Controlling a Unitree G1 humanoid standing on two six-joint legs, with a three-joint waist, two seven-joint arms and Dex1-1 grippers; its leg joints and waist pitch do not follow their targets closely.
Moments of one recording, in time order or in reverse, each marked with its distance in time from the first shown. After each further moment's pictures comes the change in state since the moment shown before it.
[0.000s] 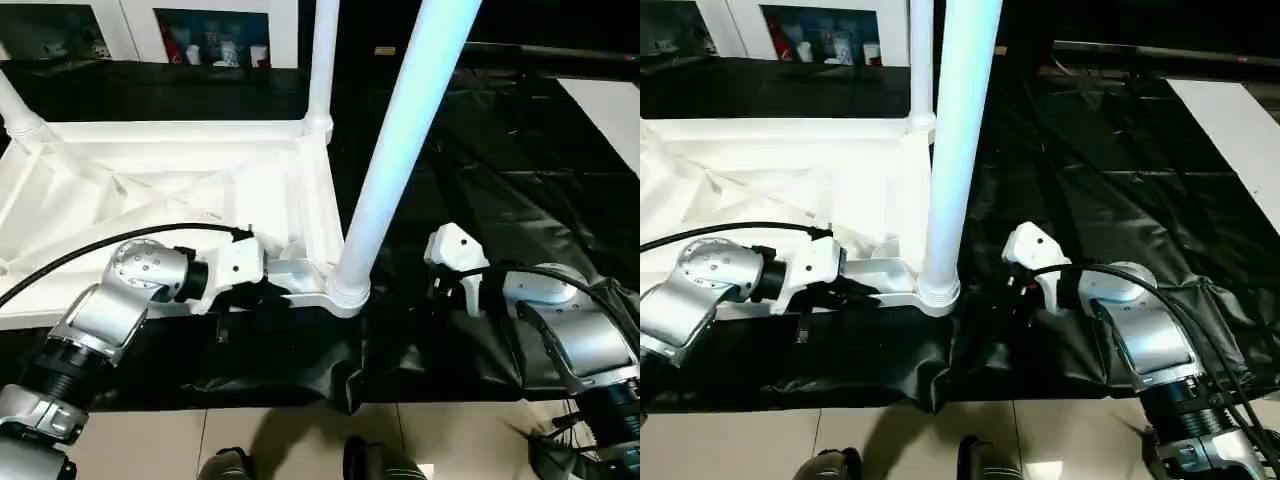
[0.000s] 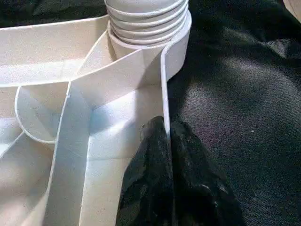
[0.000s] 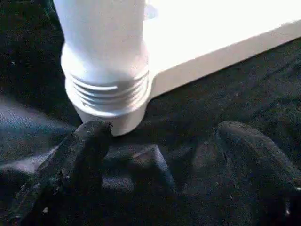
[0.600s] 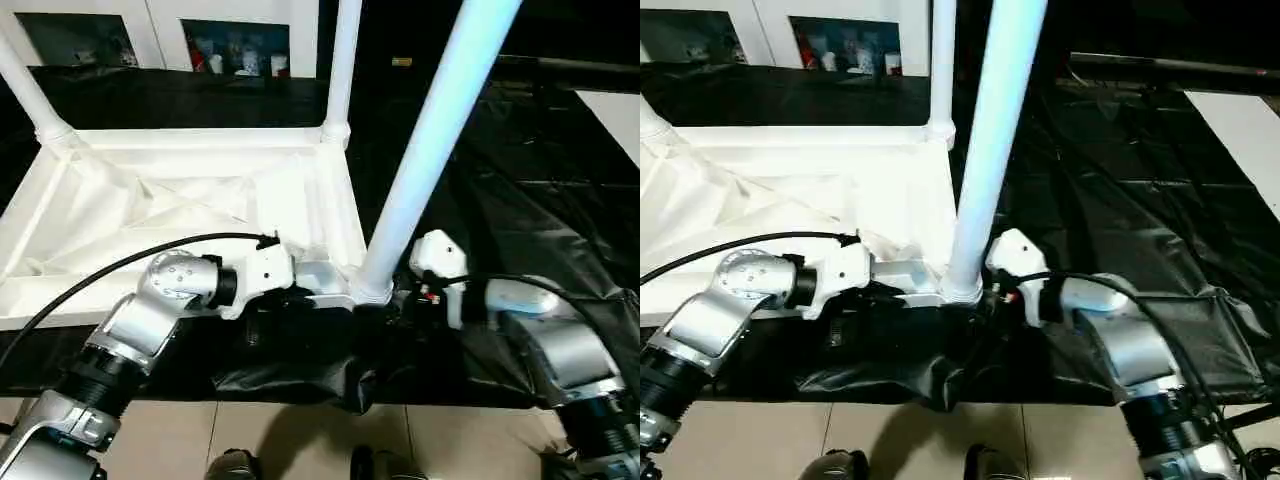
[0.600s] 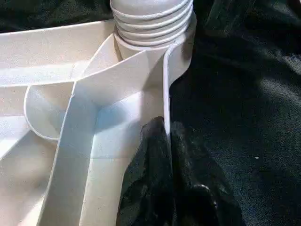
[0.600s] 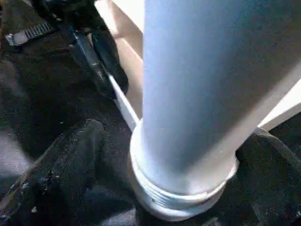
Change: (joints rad) left arm 0.012 -0.122 -0.033 -0.016 0.060 0.032 0.110; right arm 0.030 0.085 0.033 -0.022 0.041 0.040 -0.042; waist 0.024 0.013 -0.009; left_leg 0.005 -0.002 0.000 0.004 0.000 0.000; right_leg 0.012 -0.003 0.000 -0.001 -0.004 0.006
